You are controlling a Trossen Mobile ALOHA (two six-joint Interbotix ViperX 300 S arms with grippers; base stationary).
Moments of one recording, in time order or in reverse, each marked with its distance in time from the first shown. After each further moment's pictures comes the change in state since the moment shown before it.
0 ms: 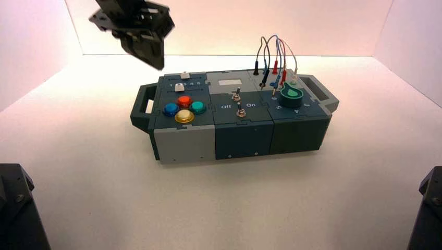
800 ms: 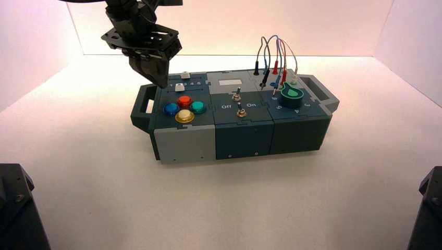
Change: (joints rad) left arm -0.003 0.129 -0.043 0.000 0.017 0.000; right arm 0.000 -0.032 0.002 -0.003 0.000 0.002
